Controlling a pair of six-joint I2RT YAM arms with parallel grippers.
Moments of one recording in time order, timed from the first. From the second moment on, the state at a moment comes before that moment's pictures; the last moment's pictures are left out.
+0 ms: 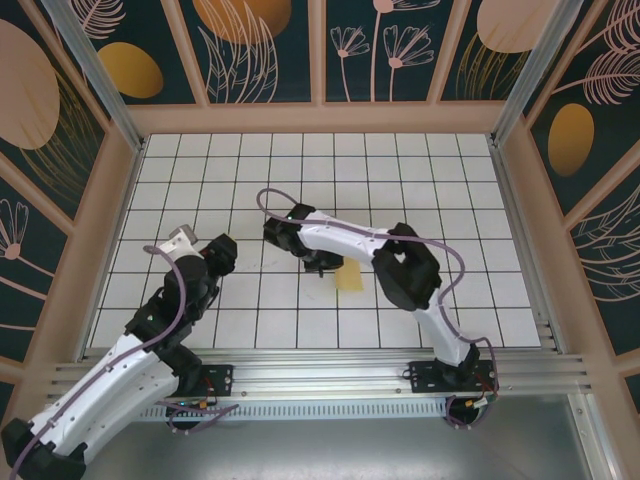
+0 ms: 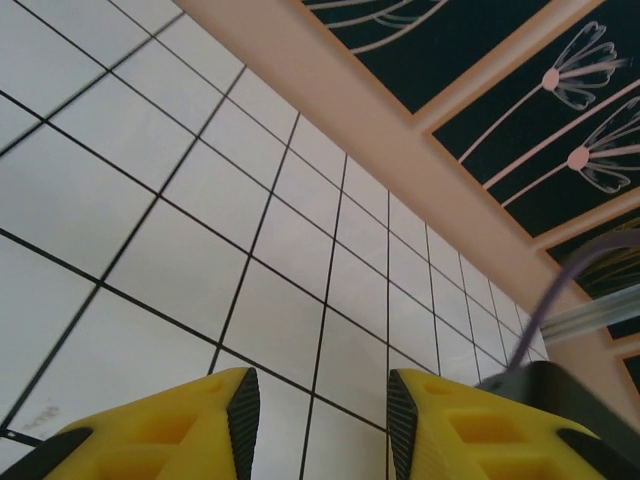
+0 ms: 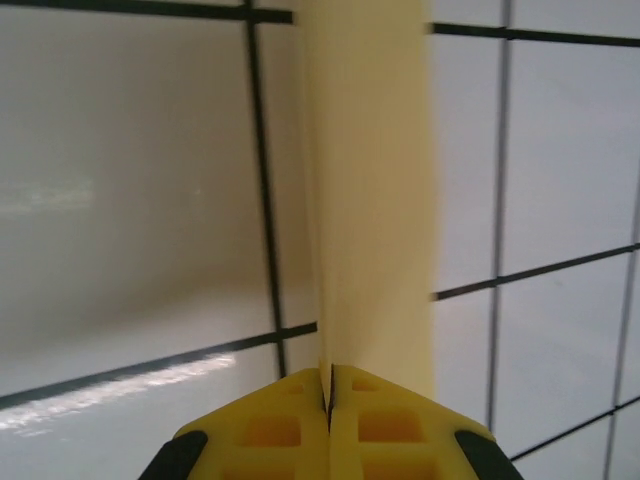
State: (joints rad) left arm -0.62 0.55 0.46 -0.24 -0.45 -0.96; right arm 1.00 2.24 1.83 -1.37 0.42 1.01
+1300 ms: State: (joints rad) left arm -0.67 1.72 0.88 0.02 0.34 -0.86; right arm 0.60 1.31 0.55 -0.12 -0.27 0.94
